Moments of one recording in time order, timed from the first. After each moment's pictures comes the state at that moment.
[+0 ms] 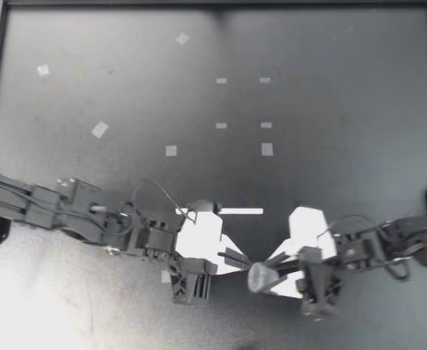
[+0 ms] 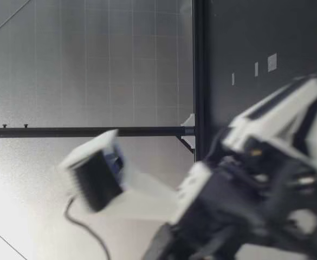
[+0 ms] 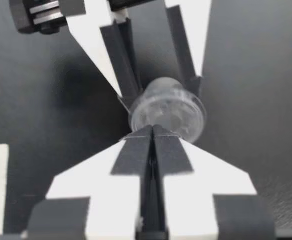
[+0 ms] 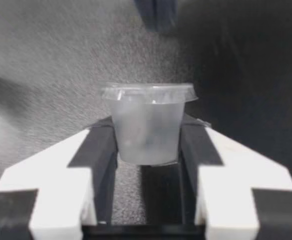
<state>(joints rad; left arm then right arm) -0.18 0.29 0.61 -0.01 -0.39 -0.10 0.26 0.20 1.03 0.08 -0.66 0.35</state>
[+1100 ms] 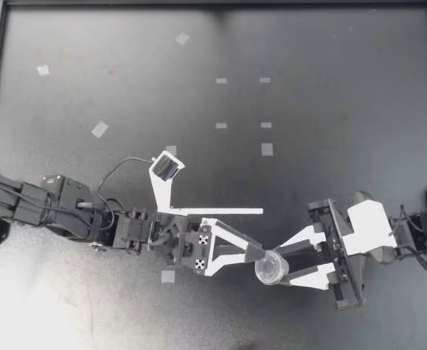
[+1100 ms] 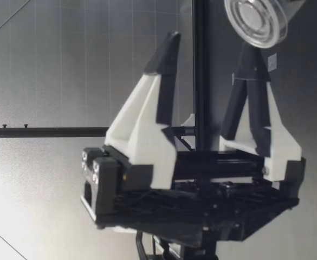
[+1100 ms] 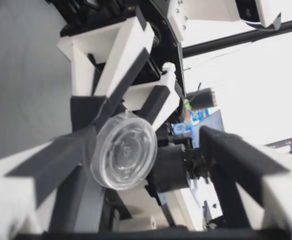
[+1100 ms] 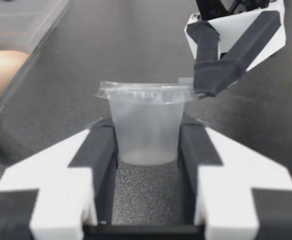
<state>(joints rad) -0.18 0.32 0.69 -0.03 -0.97 -1.29 0.26 0.15 1.13 0.08 -1.09 0.10</state>
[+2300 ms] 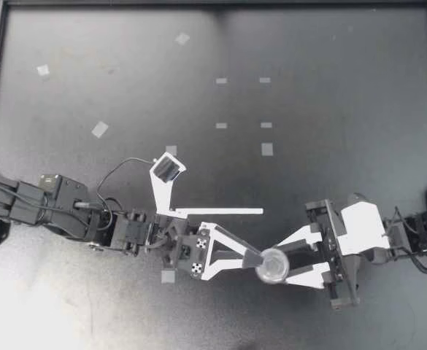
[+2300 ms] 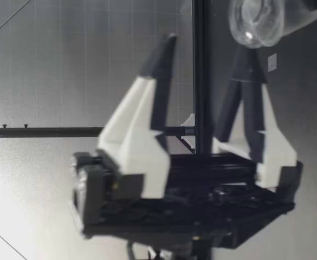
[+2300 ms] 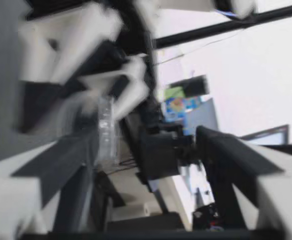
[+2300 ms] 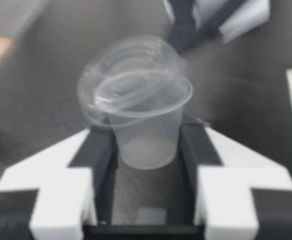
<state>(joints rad) -0.18 0.29 0.69 0.02 -0.96 -1.31 0.26 0.21 1.12 0.12 -1.09 0.10</state>
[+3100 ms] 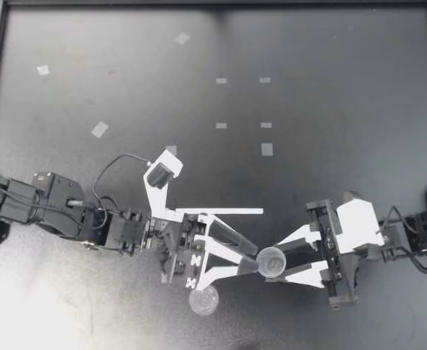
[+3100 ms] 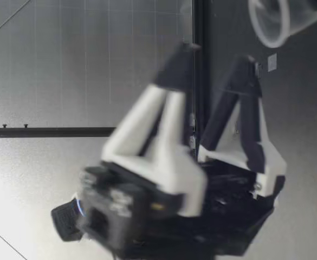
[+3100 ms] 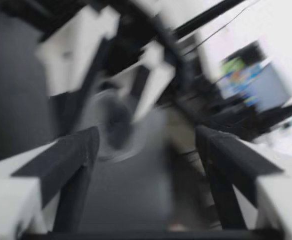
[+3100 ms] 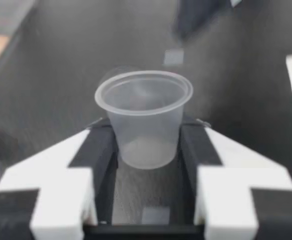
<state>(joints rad) -0.18 0.26 0.72 0.02 -0.86 -0.92 0.26 0.17 1.12 0.12 -1.06 0.13</state>
